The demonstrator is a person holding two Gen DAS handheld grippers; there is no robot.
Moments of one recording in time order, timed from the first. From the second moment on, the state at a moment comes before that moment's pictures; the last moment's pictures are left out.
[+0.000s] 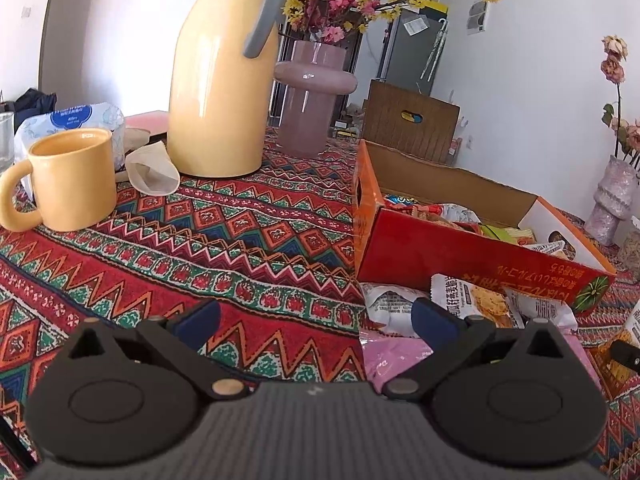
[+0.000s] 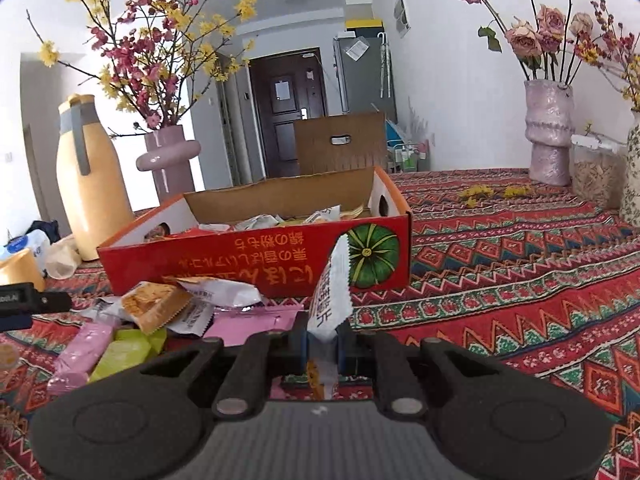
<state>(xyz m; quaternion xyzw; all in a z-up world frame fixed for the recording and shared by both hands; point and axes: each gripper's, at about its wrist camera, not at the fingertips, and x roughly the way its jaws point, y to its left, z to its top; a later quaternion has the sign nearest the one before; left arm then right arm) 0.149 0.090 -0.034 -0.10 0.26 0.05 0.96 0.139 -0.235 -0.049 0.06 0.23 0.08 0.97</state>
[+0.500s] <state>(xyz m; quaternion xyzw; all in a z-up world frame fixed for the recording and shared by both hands) 0.155 0.042 -0.032 -0.03 0.35 0.00 0.94 0.133 -0.244 -0.048 0.10 0.22 0.12 0.96</state>
